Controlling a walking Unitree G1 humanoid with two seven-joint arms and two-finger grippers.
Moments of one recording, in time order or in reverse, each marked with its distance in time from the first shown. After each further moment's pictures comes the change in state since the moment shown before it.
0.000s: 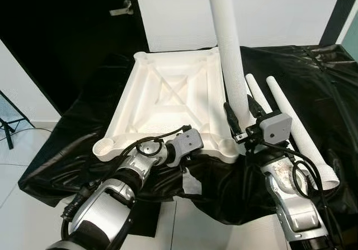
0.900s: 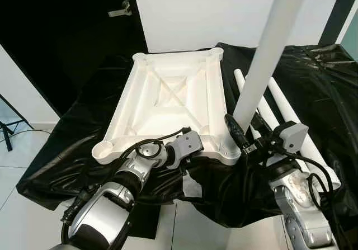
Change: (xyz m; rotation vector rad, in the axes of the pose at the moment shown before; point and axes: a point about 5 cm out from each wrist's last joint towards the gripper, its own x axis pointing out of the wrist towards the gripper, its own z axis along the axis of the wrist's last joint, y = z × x) left arm 0.001 -0.005 -0.002 0.009 0.001 -0.022; right arm -0.045 -0.008 0.000 0.191 0.035 -0.018
